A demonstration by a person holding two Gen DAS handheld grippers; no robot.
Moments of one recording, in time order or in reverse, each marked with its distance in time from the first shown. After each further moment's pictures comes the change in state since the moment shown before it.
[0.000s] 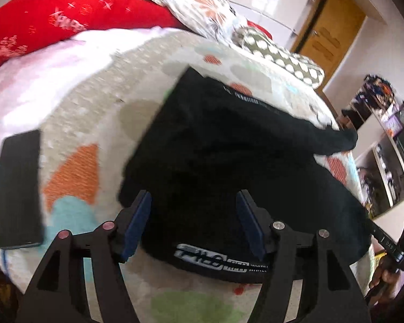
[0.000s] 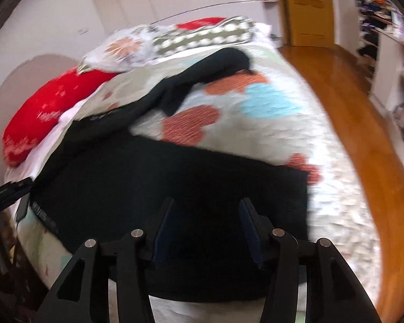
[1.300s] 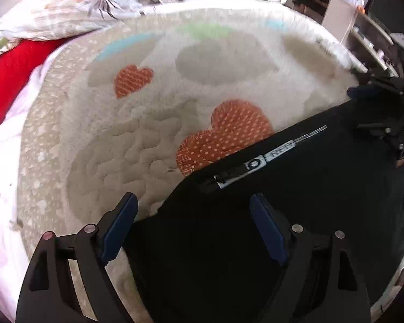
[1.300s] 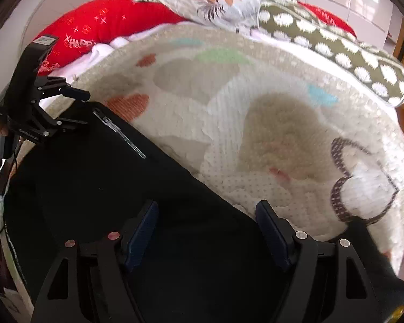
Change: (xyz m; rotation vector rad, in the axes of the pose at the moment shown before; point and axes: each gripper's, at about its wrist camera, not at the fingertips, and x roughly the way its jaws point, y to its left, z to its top) left arm 0.191 -0.060 0.179 0.633 0.298 -0.067; right arm 0.216 0.109 0.191 -0.512 0.246 0.149
